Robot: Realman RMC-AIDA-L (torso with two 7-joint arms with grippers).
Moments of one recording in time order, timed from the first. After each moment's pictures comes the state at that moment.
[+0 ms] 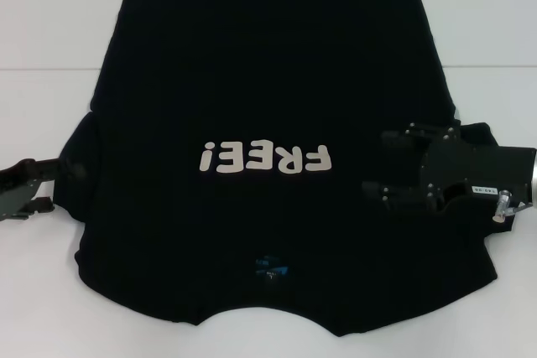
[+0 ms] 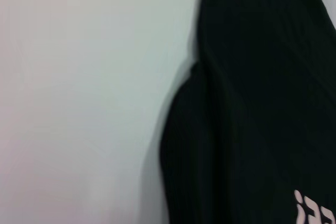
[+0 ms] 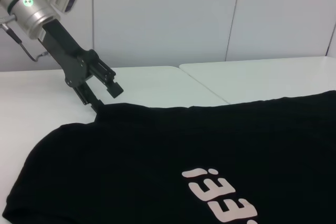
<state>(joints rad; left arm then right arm) -0.59 -1.88 0.41 0.50 2.41 1.24 -2.48 0.63 2.09 -0.63 -0.64 -2.10 -1.40 1.10</state>
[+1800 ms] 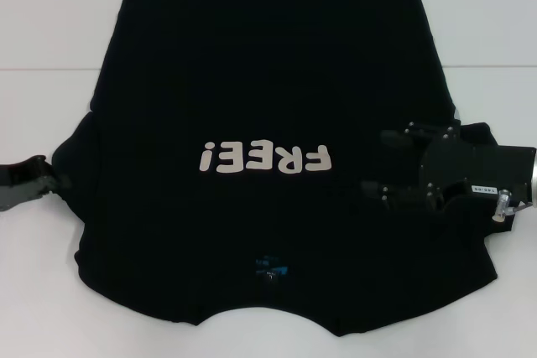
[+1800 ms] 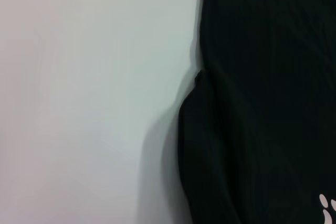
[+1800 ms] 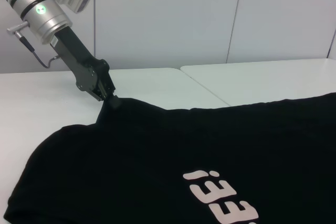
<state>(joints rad) -0.62 -1.90 0.51 0.52 2.41 1.15 -2.48 0.63 2.09 -0.63 -0.65 -2.10 -1.41 1.10</state>
